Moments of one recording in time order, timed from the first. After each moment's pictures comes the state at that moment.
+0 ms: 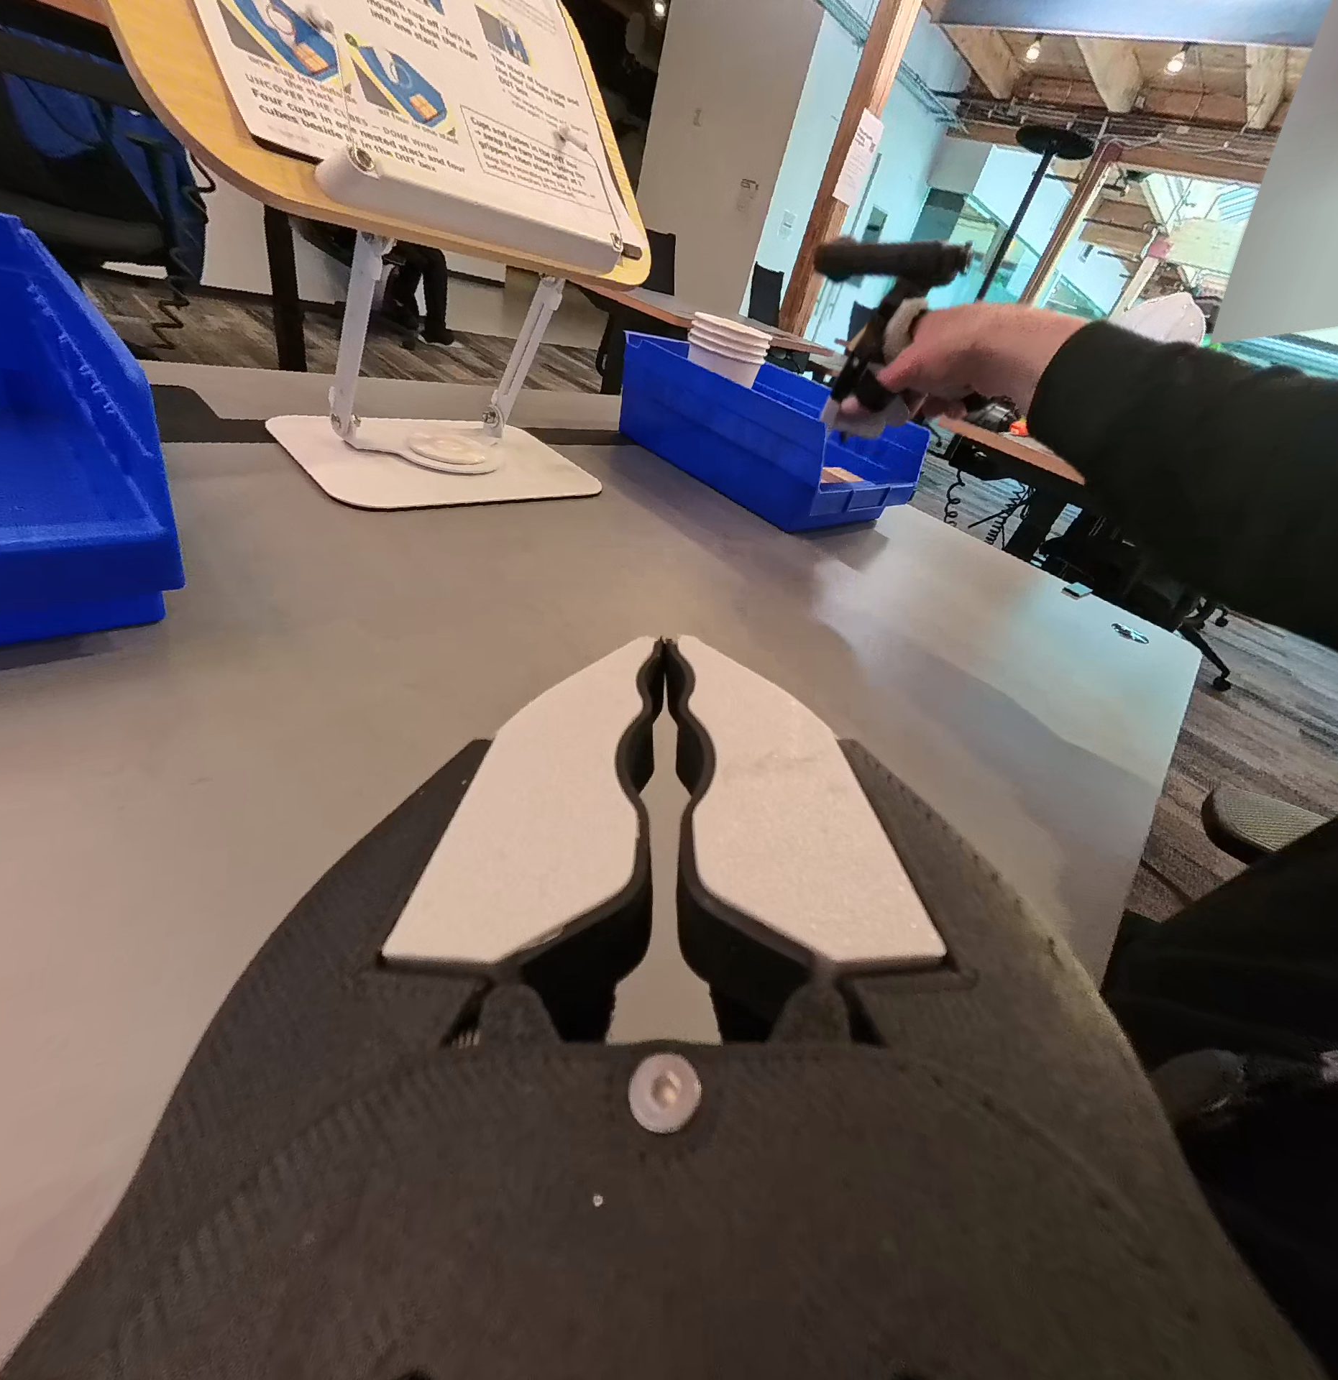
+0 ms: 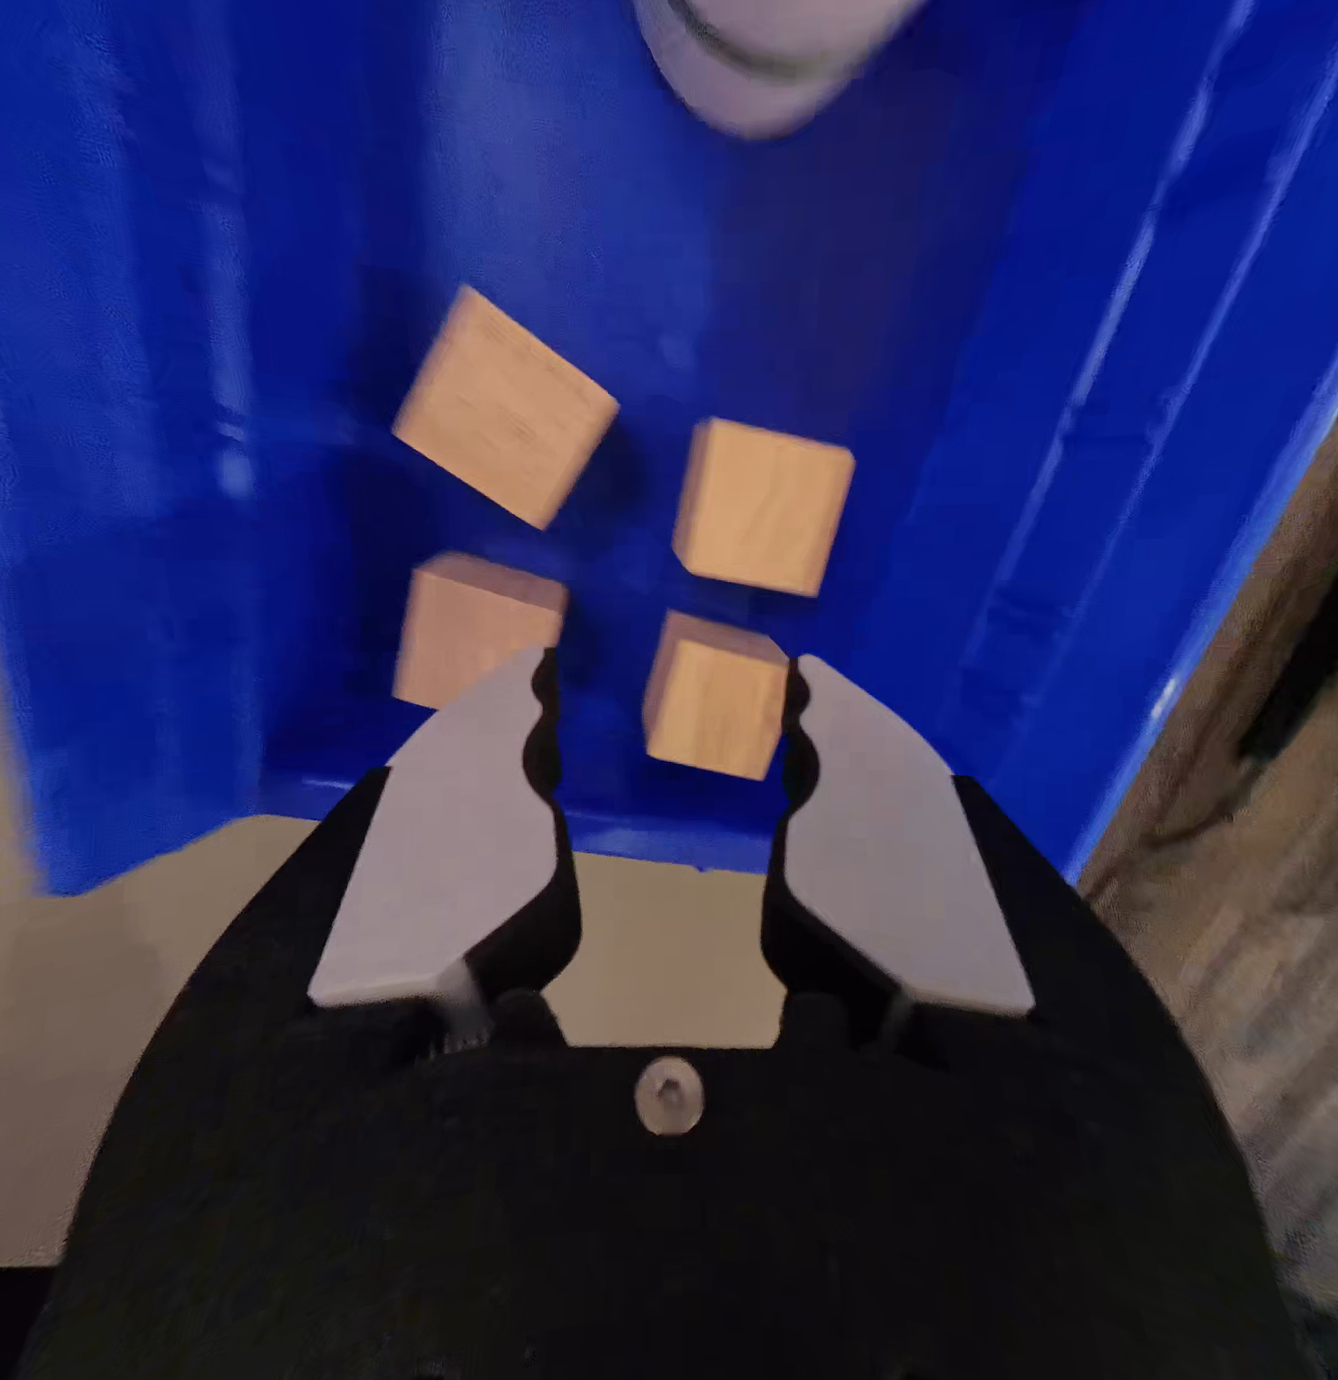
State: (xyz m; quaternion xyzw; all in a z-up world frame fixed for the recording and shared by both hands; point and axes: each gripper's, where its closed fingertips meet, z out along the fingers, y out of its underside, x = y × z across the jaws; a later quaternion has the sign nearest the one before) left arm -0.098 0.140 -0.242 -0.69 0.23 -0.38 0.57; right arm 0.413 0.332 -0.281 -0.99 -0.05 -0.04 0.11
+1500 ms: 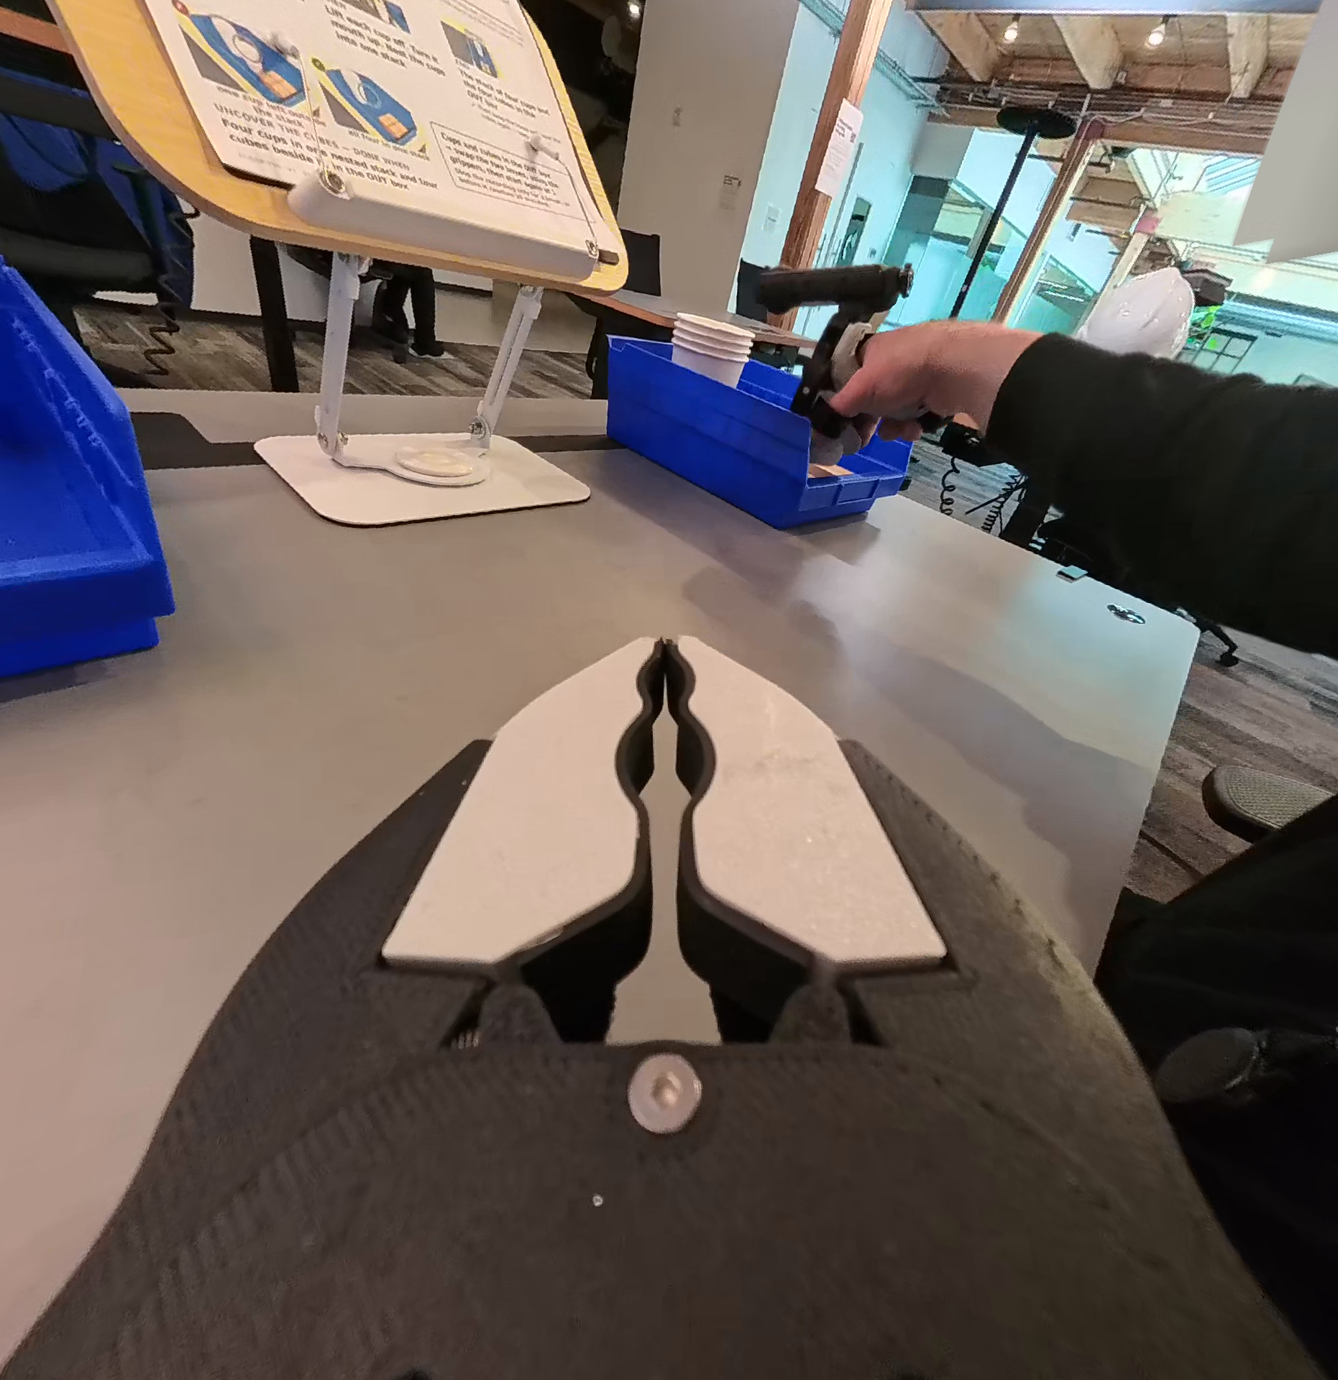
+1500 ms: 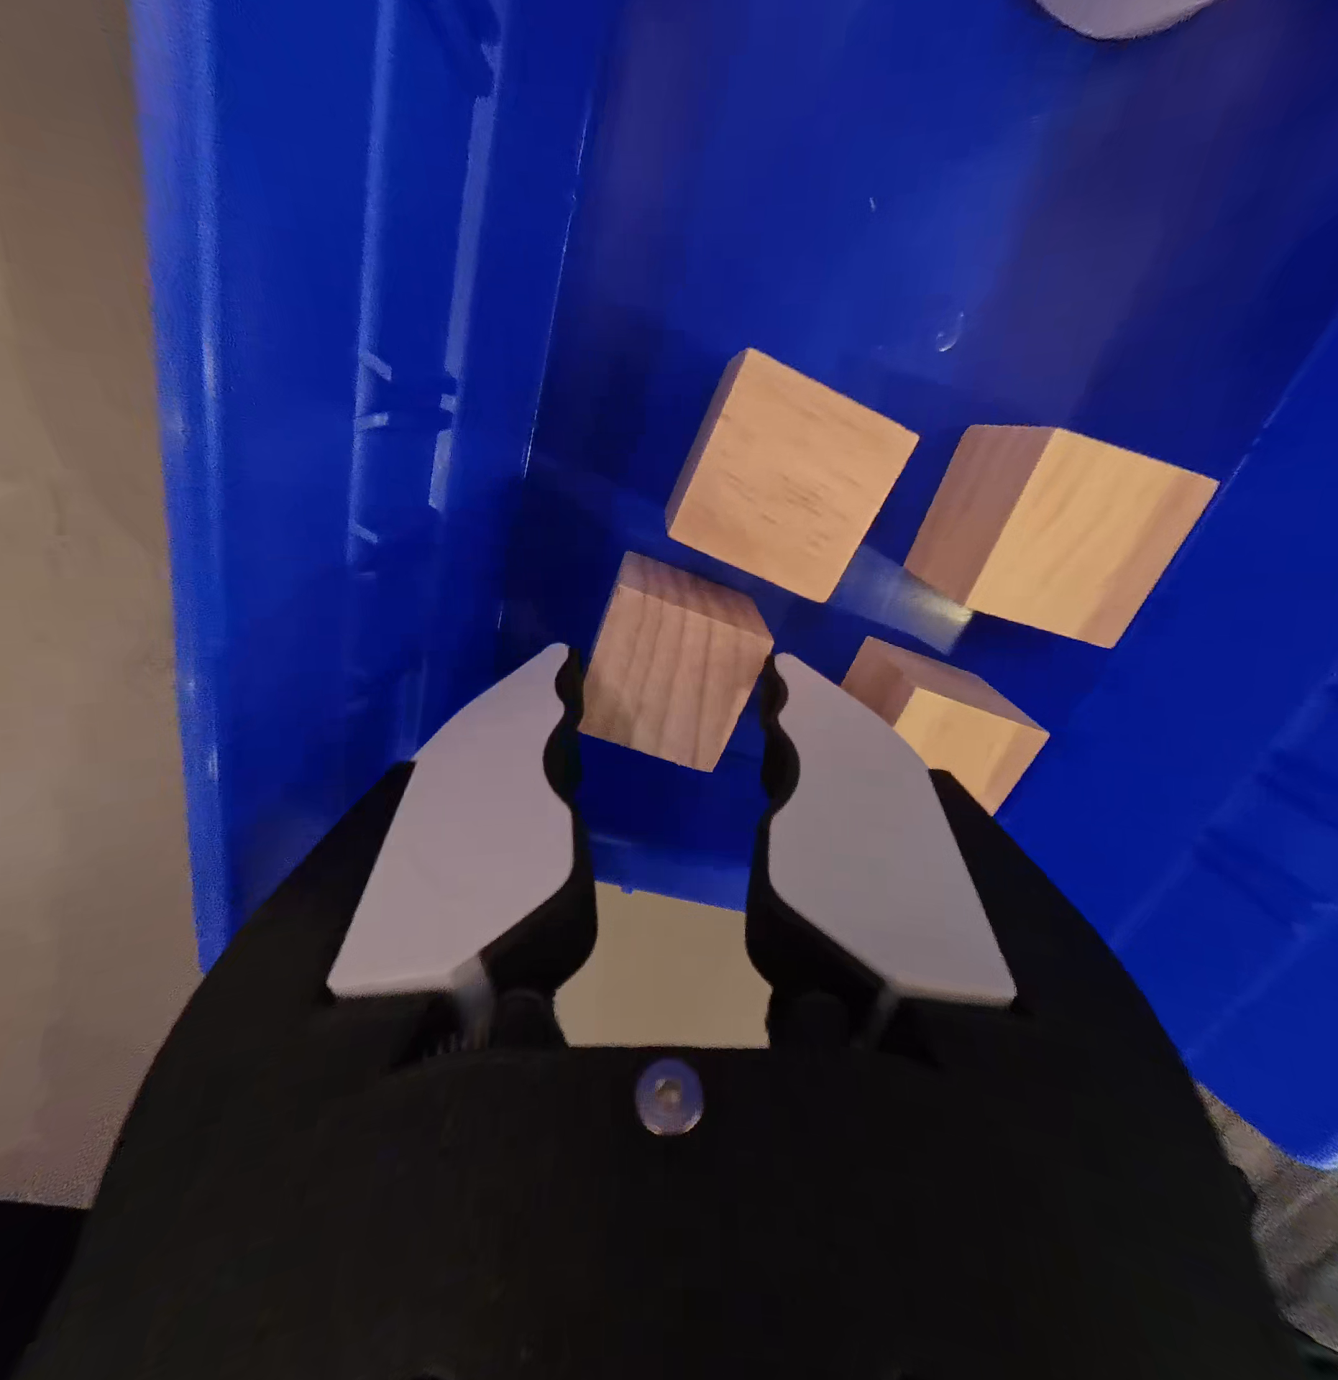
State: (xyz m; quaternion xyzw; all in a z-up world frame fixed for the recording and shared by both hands) left arm -0.096 0.134 -0.238 -0.68 0.25 -0.37 0.58; right arm 0.363 0.323 -0.318 -0.99 -0.07 0.00 0.07
